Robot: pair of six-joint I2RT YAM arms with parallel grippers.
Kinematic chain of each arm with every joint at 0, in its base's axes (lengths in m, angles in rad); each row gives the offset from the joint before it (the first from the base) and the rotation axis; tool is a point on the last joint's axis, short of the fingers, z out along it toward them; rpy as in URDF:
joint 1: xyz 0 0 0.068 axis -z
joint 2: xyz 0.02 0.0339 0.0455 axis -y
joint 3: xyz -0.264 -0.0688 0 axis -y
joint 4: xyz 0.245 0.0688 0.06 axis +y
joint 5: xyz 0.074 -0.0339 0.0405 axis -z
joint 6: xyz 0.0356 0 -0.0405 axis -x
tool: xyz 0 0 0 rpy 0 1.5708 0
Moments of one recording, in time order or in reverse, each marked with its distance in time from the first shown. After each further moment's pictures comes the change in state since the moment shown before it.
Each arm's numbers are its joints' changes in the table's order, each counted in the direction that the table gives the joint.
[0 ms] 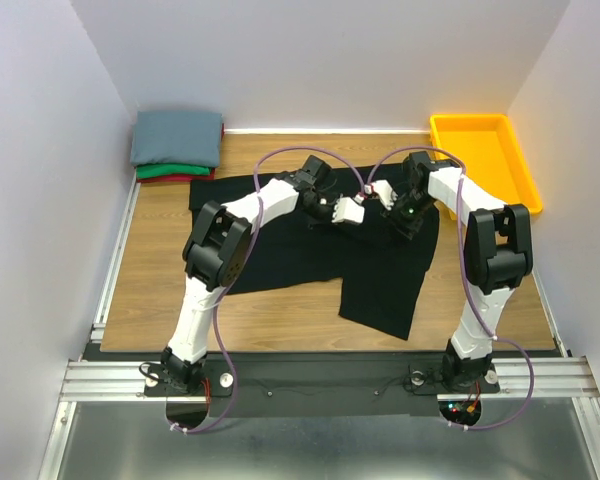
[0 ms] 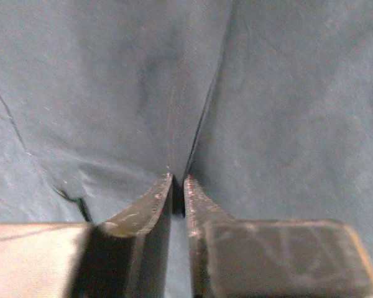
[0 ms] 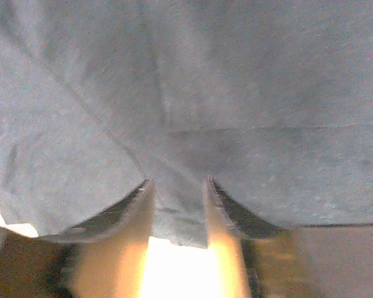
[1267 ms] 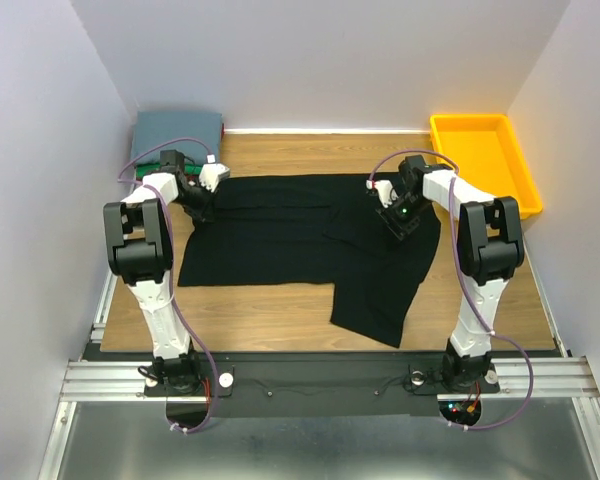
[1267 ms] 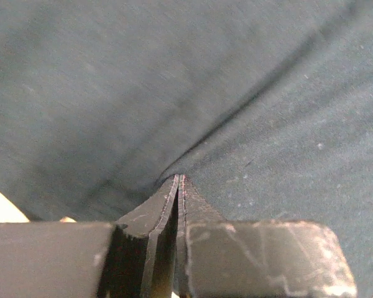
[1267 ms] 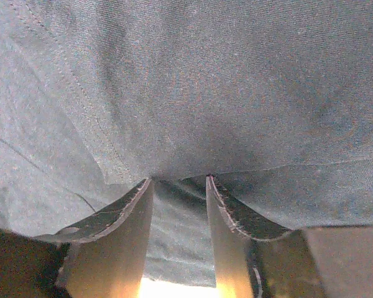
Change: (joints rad) left arm -0.718 0.174 -0.304 0.034 -0.046 0.428; right arm 0.007 -0.095 -0.004 -0.090 0.016 -0.244
